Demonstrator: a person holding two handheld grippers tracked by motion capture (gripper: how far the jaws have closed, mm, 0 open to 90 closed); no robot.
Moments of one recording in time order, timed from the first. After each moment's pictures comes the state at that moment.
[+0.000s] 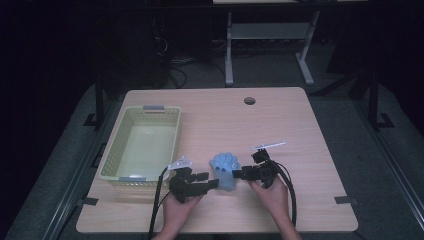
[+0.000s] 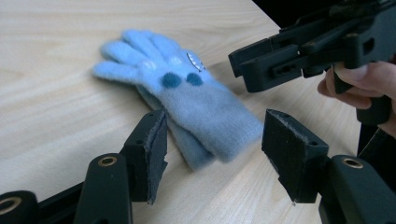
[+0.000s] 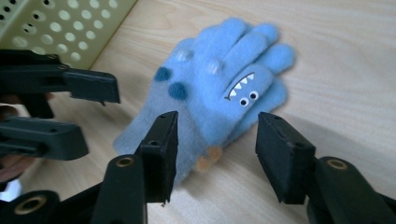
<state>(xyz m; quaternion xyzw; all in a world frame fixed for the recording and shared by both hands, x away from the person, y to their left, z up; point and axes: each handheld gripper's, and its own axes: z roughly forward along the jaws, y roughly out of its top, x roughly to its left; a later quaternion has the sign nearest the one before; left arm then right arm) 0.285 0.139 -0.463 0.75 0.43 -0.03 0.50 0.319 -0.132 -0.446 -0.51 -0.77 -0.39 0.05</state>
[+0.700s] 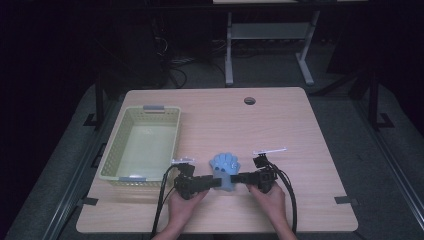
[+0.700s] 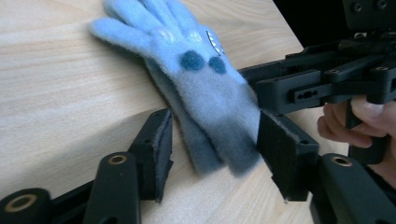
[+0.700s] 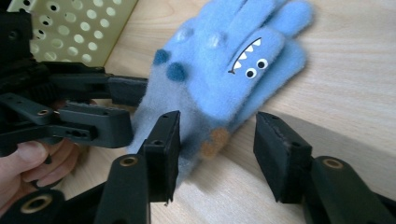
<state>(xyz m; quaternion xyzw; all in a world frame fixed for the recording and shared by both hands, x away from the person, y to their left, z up) 0.301 0.132 -0.482 0.72 0.49 -0.11 0.48 0.317 -0.134 -0.470 -0.53 -0.73 -0.41 0.11</state>
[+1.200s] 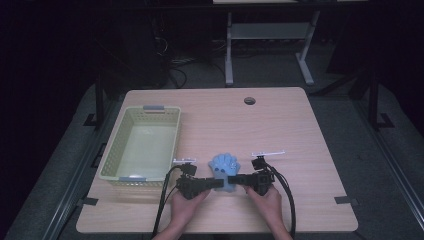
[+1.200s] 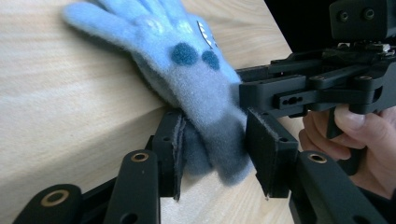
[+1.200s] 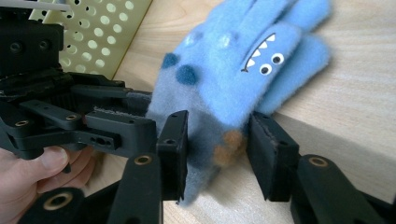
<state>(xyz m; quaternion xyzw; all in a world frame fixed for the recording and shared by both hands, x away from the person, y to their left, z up) 0.302 0.127 -0.487 0.70 0.50 -0.16 0.48 0.313 -0.128 -0.477 -0.53 -0.72 -0.43 0.13</state>
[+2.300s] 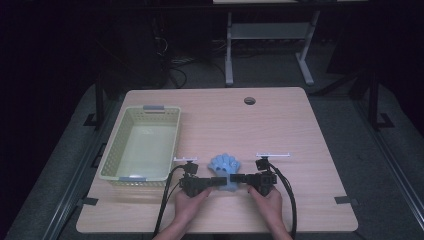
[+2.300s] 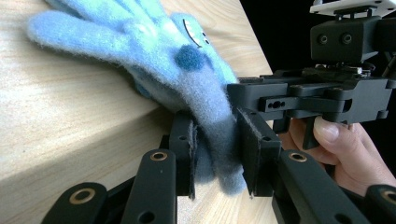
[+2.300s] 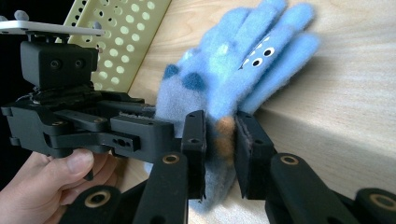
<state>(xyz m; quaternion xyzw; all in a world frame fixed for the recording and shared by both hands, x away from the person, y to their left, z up) 0.309 0.123 -0.494 0.68 0.49 -0.20 0.51 0.309 -0.136 -0.479 -0.55 -0.68 -0.46 0.15</state>
